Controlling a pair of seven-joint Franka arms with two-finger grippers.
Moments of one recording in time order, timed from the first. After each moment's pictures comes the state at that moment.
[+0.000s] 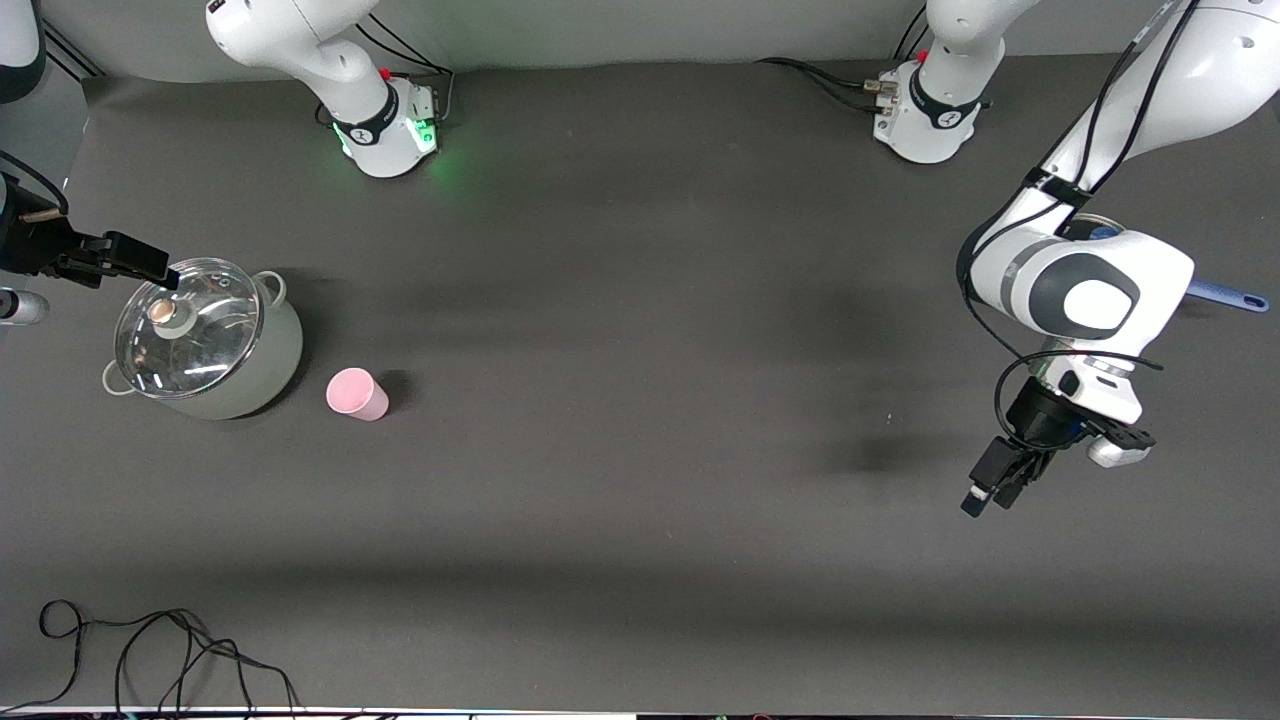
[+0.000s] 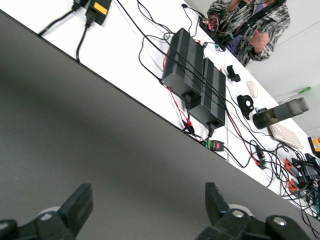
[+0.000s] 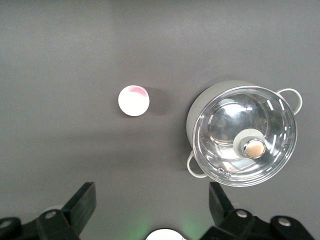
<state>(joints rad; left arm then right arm) 0.65 0.57 -0.96 -1.90 -1.49 3.22 1.05 0.56 -0.06 -0.62 -1.69 -0.02 1.53 0.02</state>
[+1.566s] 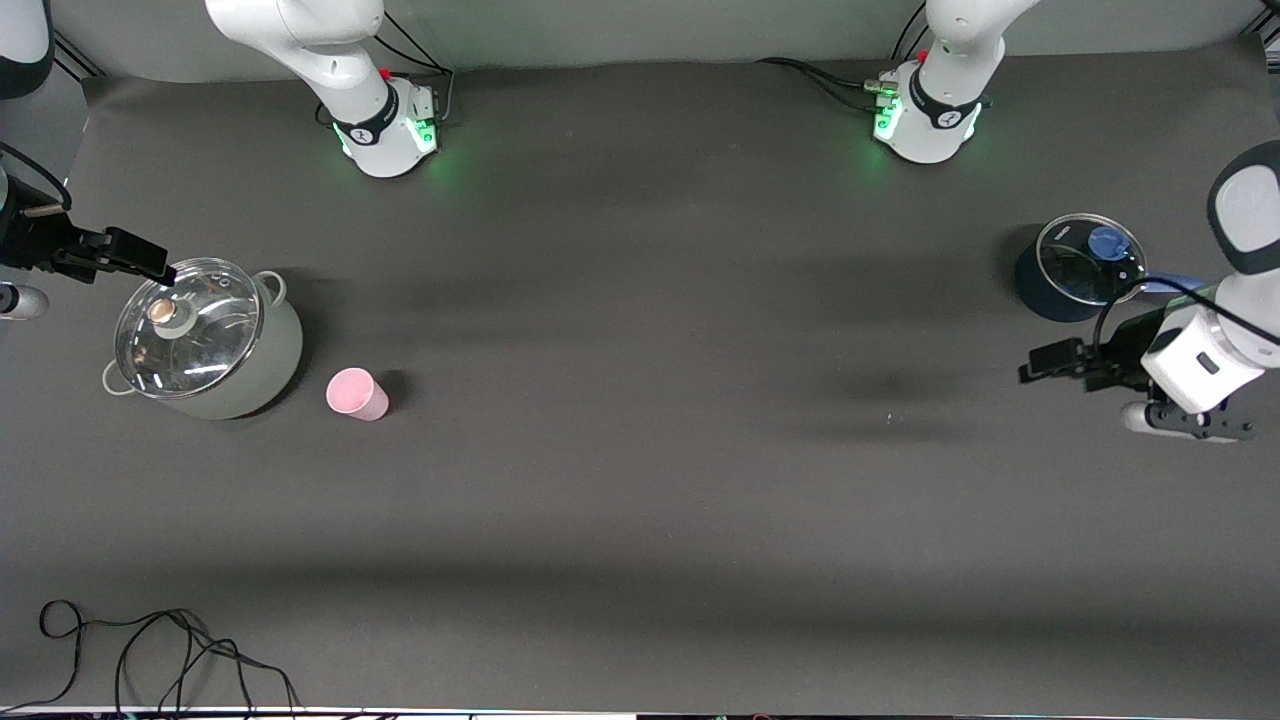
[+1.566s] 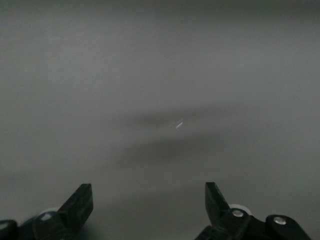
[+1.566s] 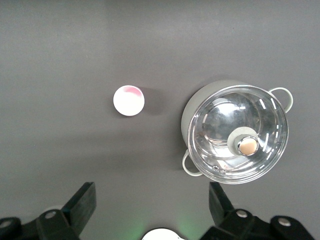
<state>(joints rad) 0.63 0.21 -0.64 -1.74 -0.02 1.81 0.09 -0.04 -0.06 -0.03 -1.69 -0.03 1.53 0.02</state>
